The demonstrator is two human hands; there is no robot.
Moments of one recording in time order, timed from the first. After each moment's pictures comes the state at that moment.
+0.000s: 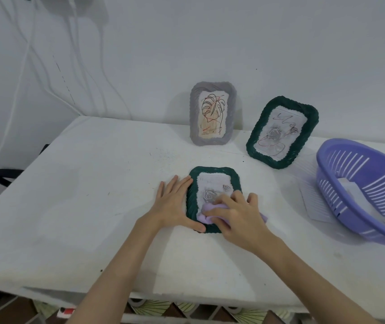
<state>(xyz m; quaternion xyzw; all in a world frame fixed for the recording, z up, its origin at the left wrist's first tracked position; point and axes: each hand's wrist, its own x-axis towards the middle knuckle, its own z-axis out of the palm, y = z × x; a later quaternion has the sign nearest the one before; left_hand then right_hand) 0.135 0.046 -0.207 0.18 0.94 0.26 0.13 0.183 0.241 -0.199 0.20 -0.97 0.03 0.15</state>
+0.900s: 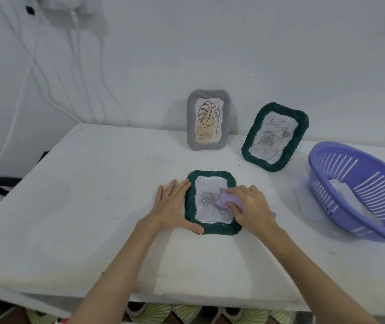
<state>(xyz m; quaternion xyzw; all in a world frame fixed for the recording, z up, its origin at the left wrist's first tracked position) 0.134 0.046 -0.208 0.19 0.94 0.24 0.13 0.160 0.274 -0.202 0.13 -0.97 0.14 0.16</state>
